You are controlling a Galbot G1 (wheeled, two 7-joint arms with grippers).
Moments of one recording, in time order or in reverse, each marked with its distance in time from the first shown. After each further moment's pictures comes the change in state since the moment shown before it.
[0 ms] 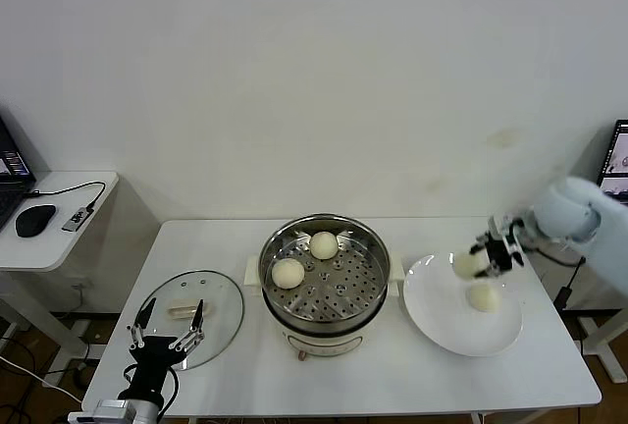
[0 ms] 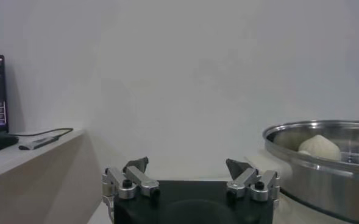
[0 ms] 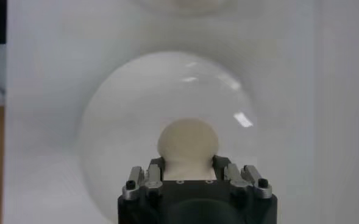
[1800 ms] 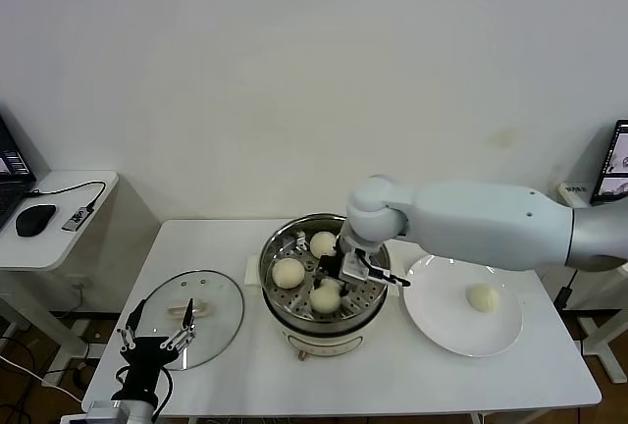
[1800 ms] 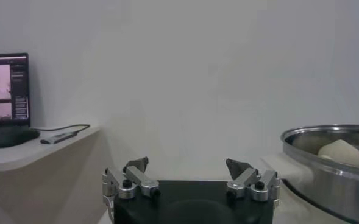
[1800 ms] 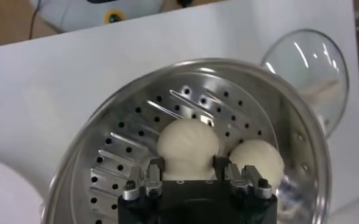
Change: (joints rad) left arm 0.002 -0.045 -0.032 -0.001 -0.001 0.004 -0.006; right arm 0.194 0.532 -0.446 0.083 -0.204 0.568 0.095
